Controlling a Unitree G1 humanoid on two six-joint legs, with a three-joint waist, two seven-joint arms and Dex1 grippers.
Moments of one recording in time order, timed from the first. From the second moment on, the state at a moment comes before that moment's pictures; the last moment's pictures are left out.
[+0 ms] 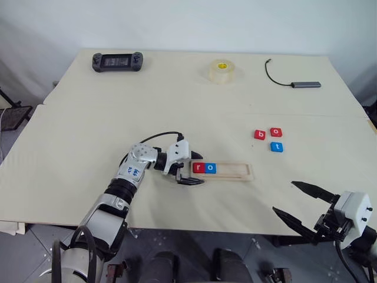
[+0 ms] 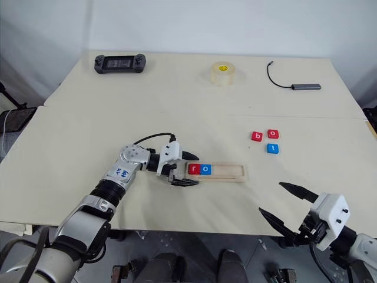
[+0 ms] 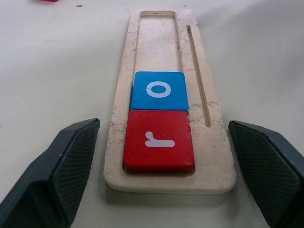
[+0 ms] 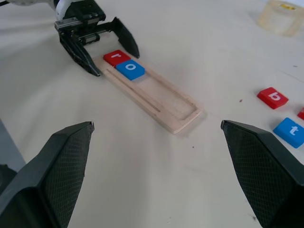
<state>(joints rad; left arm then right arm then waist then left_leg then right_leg) -0.81 0.30 -0.24 0.75 -0.04 -0.16 -1.18 0.50 -0.61 -0.50 -0.52 0.55 0.08 0.94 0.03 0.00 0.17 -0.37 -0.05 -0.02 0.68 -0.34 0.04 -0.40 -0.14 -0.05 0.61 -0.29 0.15</state>
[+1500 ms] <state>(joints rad) -0.33 0.49 0.08 0.13 -0.44 0.01 -1.15 -0.65 -0.79 -0.12 0.11 0.41 1.01 0.45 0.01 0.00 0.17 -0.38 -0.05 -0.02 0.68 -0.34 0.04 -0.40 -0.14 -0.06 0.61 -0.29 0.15</state>
